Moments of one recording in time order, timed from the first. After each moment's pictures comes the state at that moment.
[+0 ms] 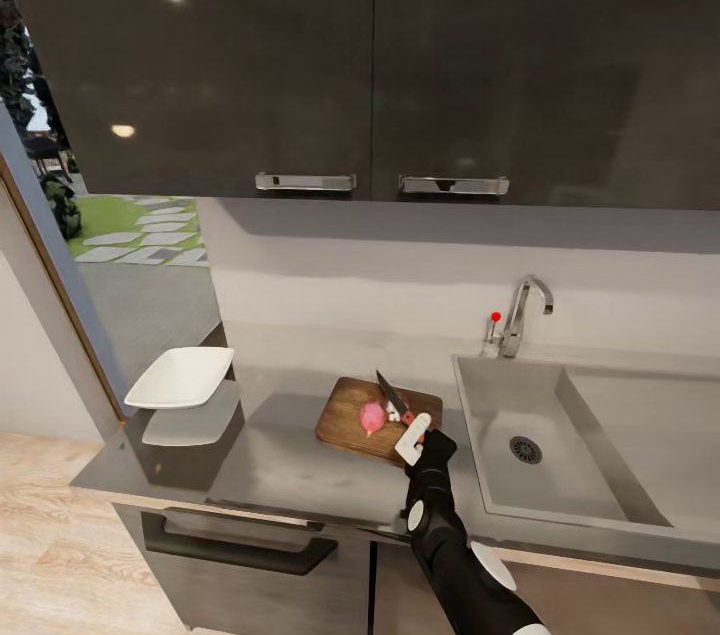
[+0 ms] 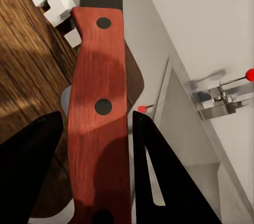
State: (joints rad) left arm 0.23 0.07 -0.22 -0.58 0.10 -0.50 0.01; right arm -0.43 0.17 0.29 -0.91 0.90 0.41 -0.25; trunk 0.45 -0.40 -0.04
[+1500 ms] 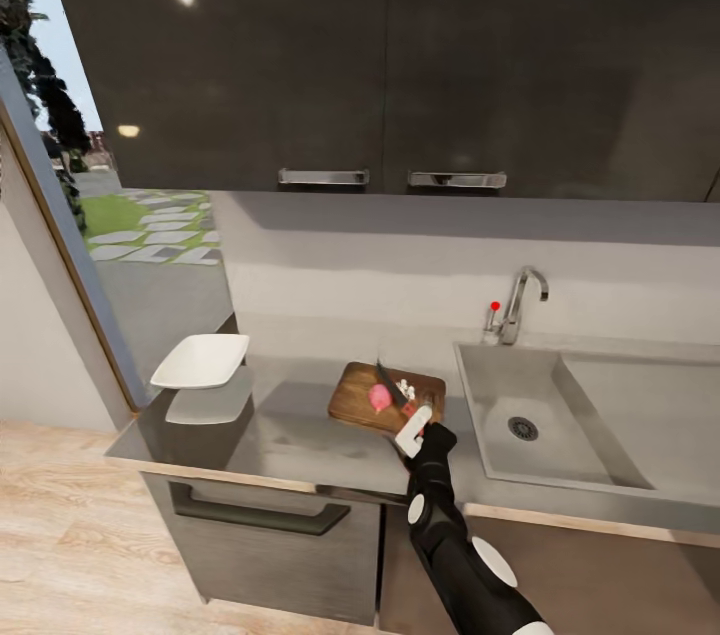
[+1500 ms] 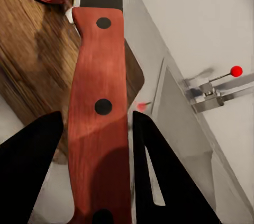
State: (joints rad) left arm 0.23 0.07 -0.22 -0.57 0.10 -0.51 0.01; right arm -0.43 0.17 0.29 -0.95 0.90 0.41 -0.25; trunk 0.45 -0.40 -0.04
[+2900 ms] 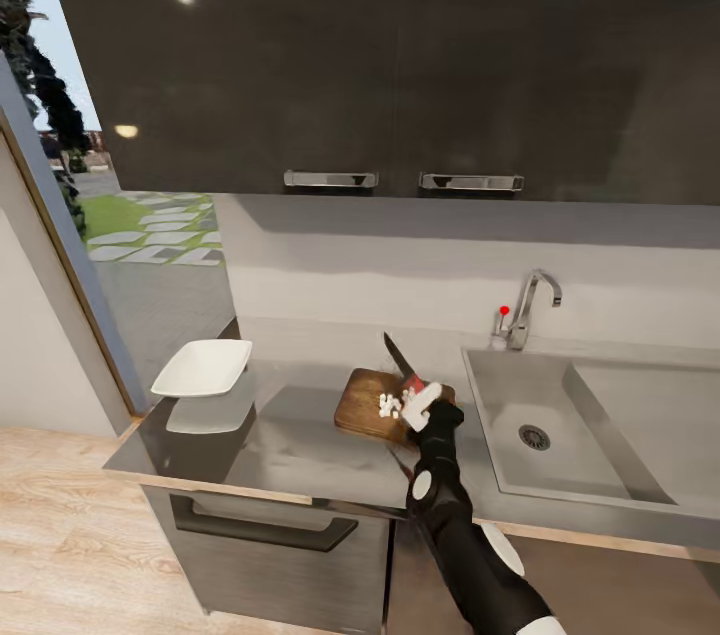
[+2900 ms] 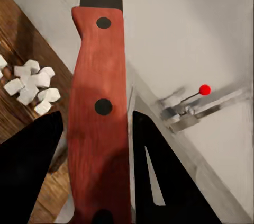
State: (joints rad) left arm 0.23 0.07 -0.22 -0.57 0.10 -0.51 0.01; right arm -0.43 0.17 0.27 -1.11 0.88 0.43 -0.23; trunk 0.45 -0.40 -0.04
